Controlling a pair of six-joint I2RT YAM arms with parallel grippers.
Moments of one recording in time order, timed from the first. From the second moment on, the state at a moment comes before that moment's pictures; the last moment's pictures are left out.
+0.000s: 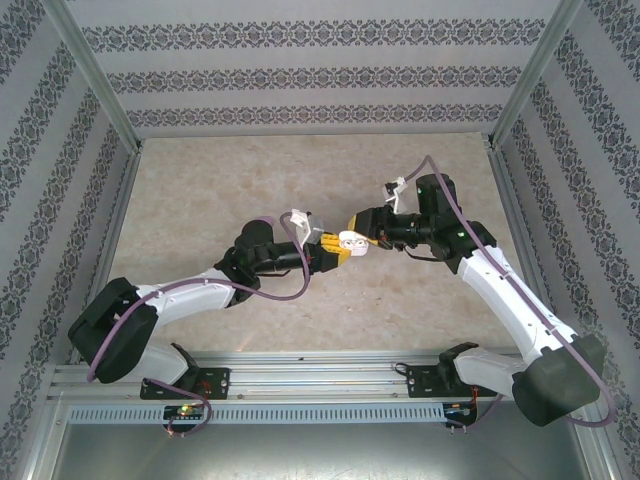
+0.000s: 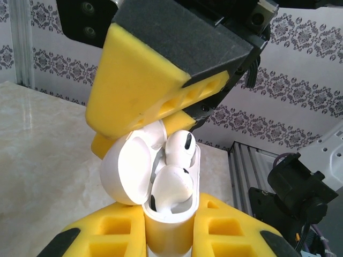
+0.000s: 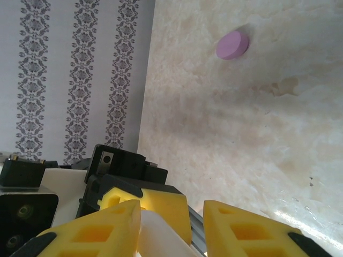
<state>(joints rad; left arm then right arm) -0.70 1.42 0.68 0.71 0.64 -0.21 0.36 1.16 1.00 -0.47 -0.78 0.79</state>
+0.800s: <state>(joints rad) -0.65 1.40 0.63 0.82 0.69 -0.33 0.43 1.11 1.07 -0.59 -0.71 0.55</state>
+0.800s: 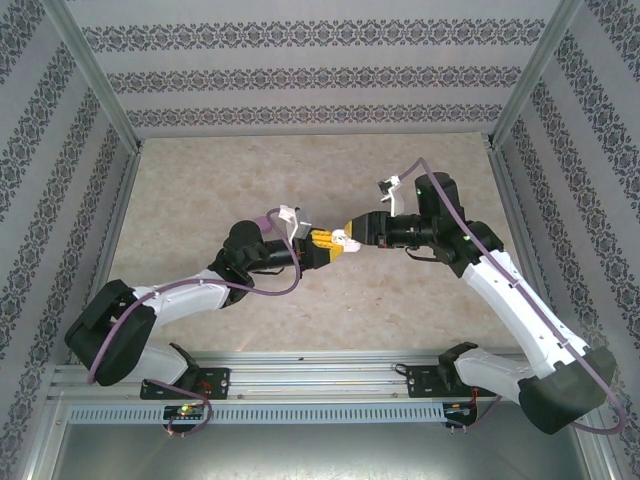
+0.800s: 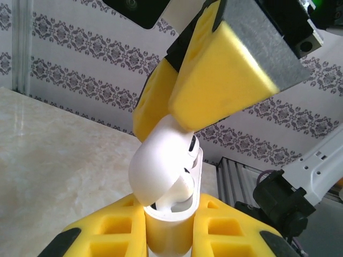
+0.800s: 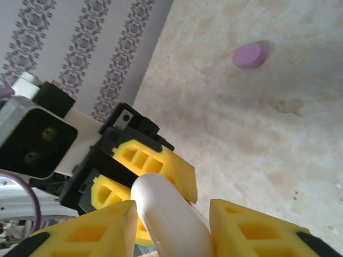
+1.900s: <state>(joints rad) -0.55 1.41 0.64 0.65 0.64 -0.50 0.54 1.02 1.07 -0.74 -0.38 0.39</state>
